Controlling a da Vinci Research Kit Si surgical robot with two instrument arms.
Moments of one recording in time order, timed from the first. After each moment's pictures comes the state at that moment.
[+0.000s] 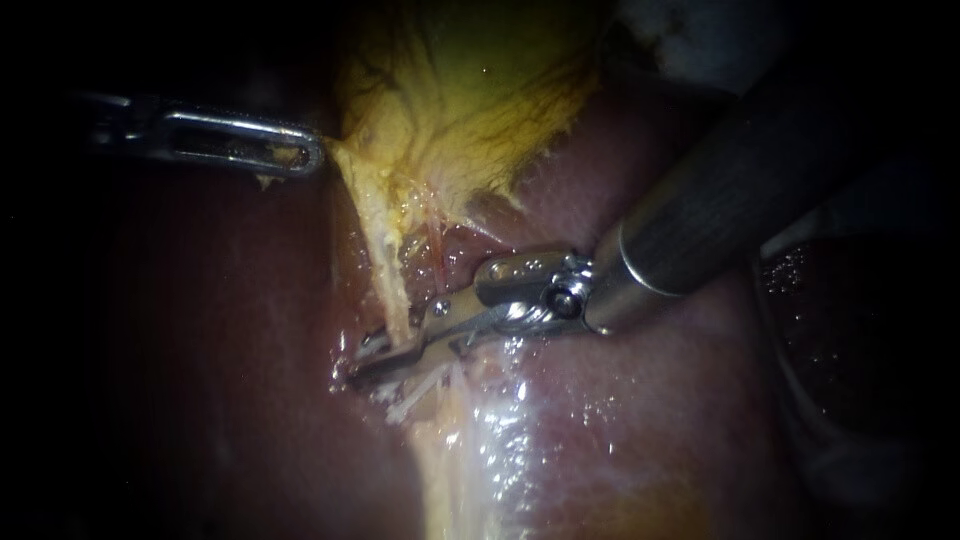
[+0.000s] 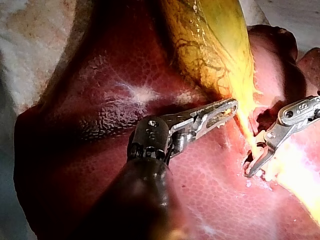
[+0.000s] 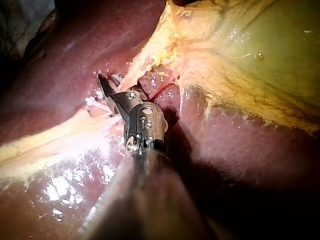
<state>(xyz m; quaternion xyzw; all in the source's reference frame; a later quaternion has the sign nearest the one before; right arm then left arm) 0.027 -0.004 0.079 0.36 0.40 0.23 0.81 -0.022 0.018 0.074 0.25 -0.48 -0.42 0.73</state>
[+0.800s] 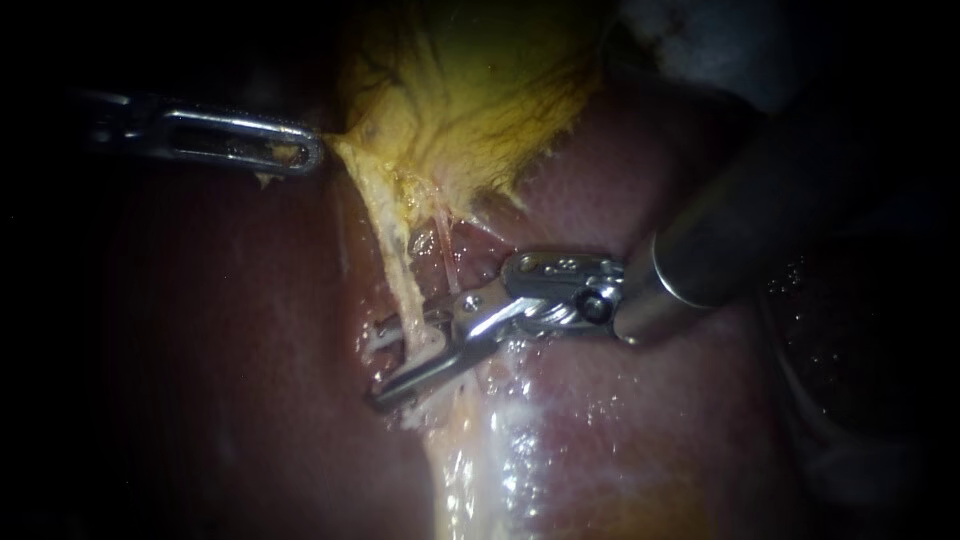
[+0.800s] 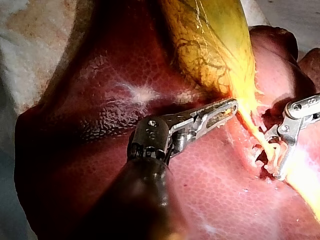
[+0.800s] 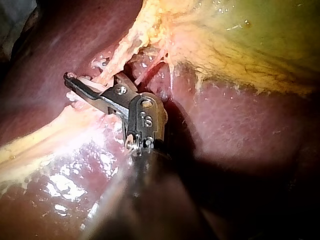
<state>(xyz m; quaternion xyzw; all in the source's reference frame) 0.025 -0.003 0.079 0.46 0.53 0.19 0.69 -0.021 0.018 0.074 0.25 -0.48 -0.42 0.73</state>
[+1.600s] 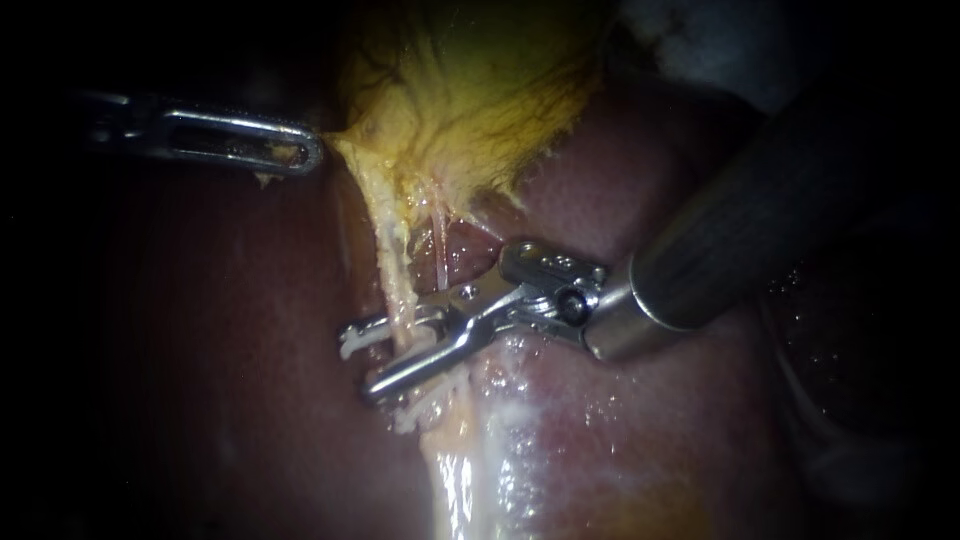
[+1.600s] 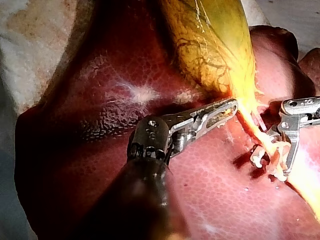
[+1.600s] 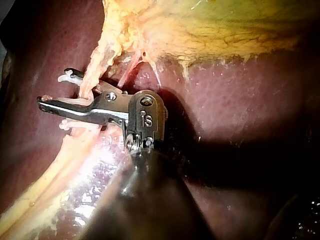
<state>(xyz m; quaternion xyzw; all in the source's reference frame) 0.026 -0.003 0.079 0.50 0.61 0.22 0.57 -0.021 0.018 0.074 0.25 -0.48 -0.42 0.73</state>
